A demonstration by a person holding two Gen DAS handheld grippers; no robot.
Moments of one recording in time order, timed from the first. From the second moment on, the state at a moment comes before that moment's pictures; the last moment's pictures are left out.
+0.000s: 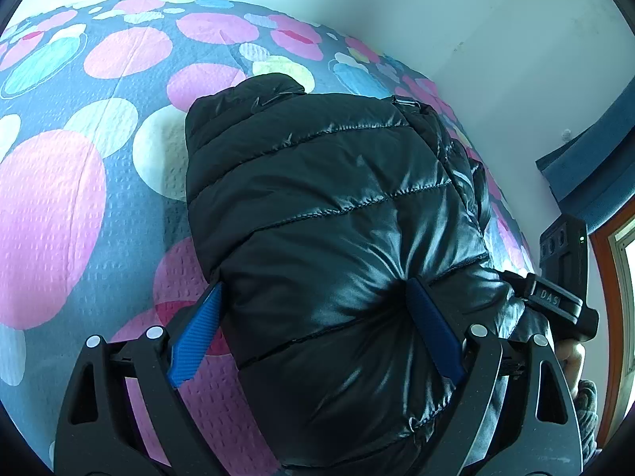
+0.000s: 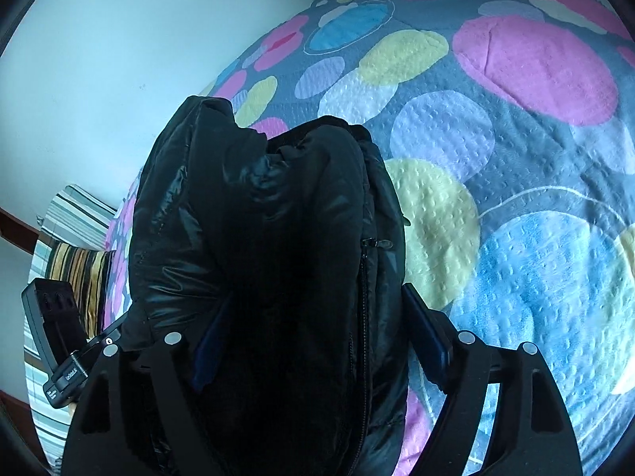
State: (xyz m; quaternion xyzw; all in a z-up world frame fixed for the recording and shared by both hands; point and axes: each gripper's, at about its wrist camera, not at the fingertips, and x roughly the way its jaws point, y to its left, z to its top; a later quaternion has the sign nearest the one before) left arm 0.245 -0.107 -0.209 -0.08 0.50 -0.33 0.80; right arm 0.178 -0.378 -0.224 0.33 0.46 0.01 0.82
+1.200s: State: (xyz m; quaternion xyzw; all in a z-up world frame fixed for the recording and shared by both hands) left arm 0.242 -0.110 -0.207 -0.07 0.49 -0.33 0.80; right arm 0.184 -0.384 -0.218 0.28 0.47 0.03 0.83
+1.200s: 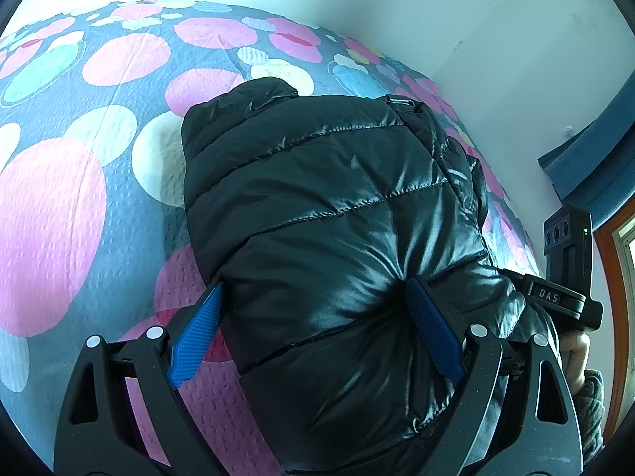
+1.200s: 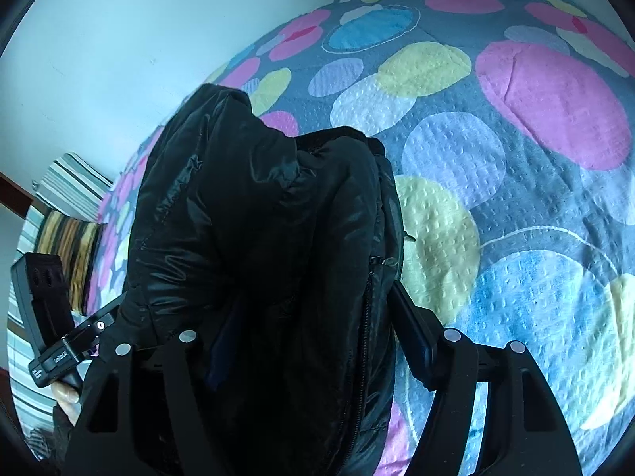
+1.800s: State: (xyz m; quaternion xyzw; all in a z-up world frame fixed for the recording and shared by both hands) left arm 0.245 -0.113 -0.209 -0.07 0.49 -0.33 0.80; right arm 0.161 -0.396 -0.207 0.28 0.45 0.03 0.84
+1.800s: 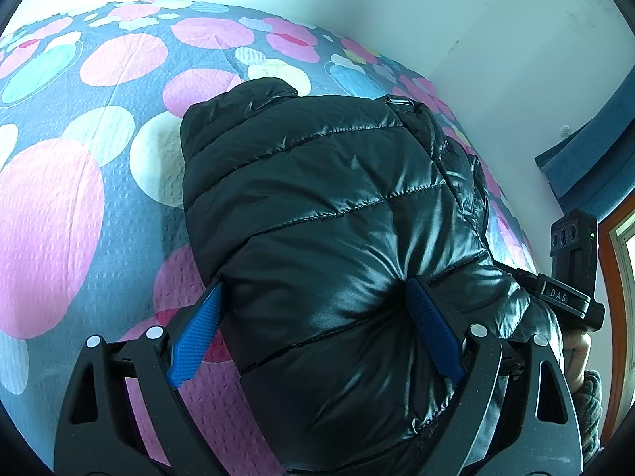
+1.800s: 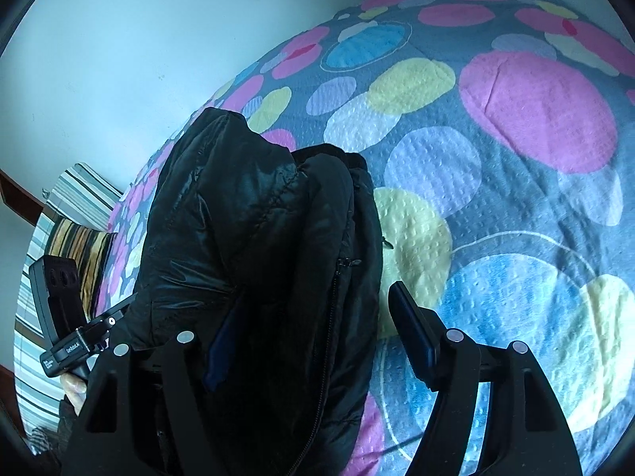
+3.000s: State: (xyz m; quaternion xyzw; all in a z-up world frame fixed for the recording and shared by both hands) left arm 0.242 -0.113 -0.209 -0.07 0.49 -0.33 0.80; right arm 0.171 -0.408 -0.236 0.33 0.48 0.04 0.81
